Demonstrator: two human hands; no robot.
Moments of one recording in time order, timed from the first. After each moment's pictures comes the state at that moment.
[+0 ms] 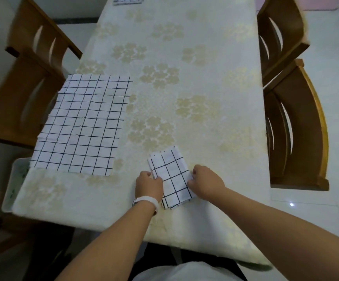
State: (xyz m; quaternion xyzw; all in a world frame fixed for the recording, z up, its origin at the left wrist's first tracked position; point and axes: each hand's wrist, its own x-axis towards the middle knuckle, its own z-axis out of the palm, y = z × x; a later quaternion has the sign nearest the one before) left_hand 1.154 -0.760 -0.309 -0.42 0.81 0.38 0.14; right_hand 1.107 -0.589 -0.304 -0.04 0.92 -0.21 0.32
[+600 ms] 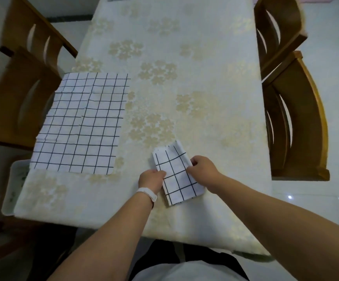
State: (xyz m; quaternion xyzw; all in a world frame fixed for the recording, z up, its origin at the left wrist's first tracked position) left_hand 1.143 -0.773 -0.313 -0.44 0.72 0.50 0.20; right_hand 1.099 -0.605 -0.290 0.10 0.84 -0.42 0.33
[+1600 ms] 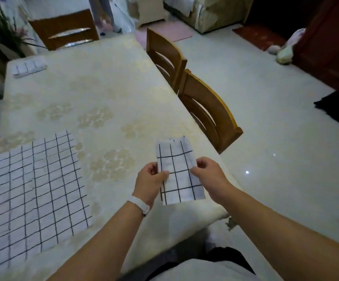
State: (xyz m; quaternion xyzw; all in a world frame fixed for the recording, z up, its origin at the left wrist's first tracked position) left_hand 1.144 -0.735 -0.220 -0.07 0.71 0.65 0.25; right_hand 1.209 -0.571 -0.195 0.33 0.73 -0.59 0.03
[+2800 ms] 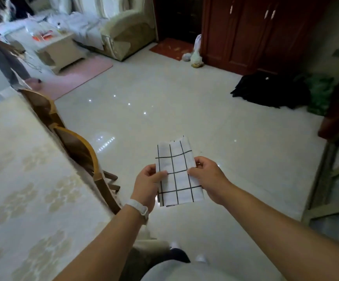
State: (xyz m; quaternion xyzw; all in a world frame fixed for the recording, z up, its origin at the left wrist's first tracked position) left_hand 1.290 -0.281 -0.162 0.02 0.69 0.62 0.37; right_hand 1.403 -0.150 -0.169 0.39 0.58 -0.70 -0.10
